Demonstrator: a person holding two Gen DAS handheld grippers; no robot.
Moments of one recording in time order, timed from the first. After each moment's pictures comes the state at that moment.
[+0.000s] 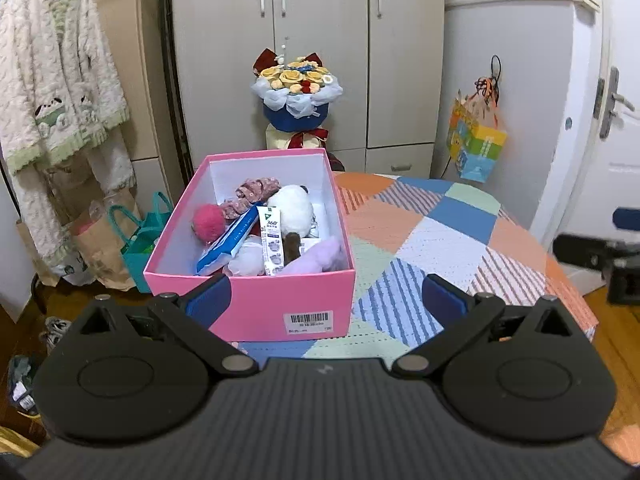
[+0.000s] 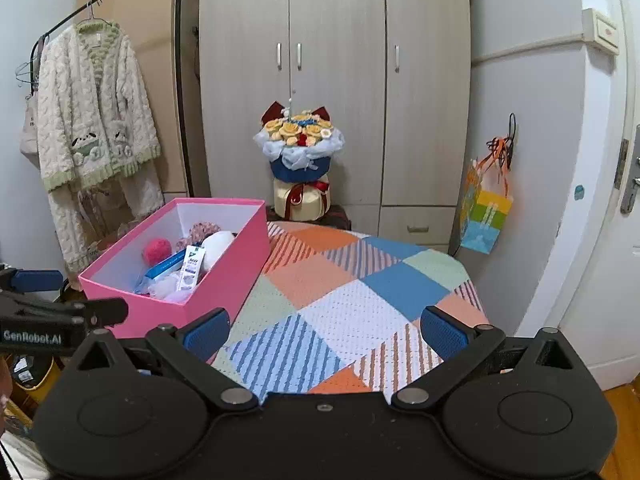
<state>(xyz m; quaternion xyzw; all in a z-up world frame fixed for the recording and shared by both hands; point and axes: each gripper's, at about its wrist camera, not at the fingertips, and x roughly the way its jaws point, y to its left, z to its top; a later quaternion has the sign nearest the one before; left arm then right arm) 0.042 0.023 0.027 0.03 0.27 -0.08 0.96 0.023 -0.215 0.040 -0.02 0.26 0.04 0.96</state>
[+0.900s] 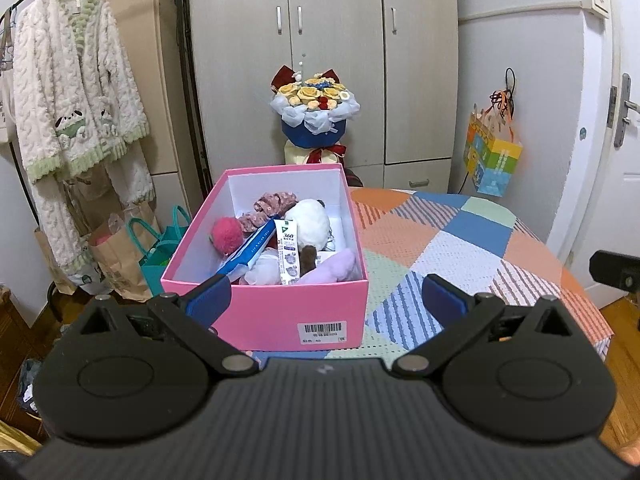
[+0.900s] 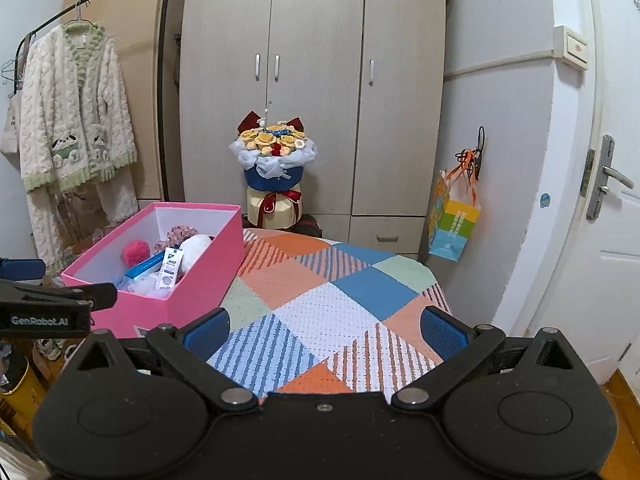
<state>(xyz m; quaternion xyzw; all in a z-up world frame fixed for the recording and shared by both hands) 0.034 0.020 0.027 0.03 0.25 -0.05 0.97 -0.008 -0.210 0.045 -0.03 0.24 0.00 0.97</state>
